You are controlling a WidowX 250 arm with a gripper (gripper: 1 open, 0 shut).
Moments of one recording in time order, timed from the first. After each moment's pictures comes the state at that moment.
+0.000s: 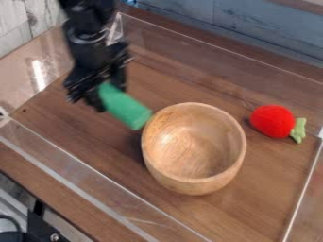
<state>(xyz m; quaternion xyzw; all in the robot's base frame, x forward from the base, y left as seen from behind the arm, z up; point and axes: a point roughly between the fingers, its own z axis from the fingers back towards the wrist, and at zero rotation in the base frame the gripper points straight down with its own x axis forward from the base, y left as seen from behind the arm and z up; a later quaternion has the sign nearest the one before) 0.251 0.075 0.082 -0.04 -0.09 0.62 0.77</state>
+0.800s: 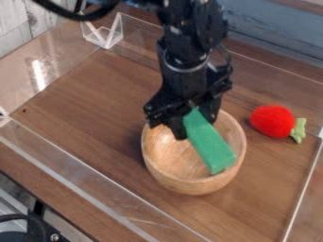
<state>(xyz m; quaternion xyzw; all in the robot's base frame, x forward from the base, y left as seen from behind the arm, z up) 0.251 -0.050 0.086 -0.08 -0.11 0.48 0.87</state>
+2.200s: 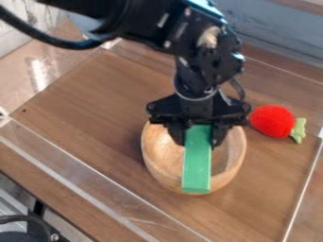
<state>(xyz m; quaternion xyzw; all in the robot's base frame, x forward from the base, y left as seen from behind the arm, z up) 0.244 -0.059 0.080 -0.03 -0.17 0.22 0.96</state>
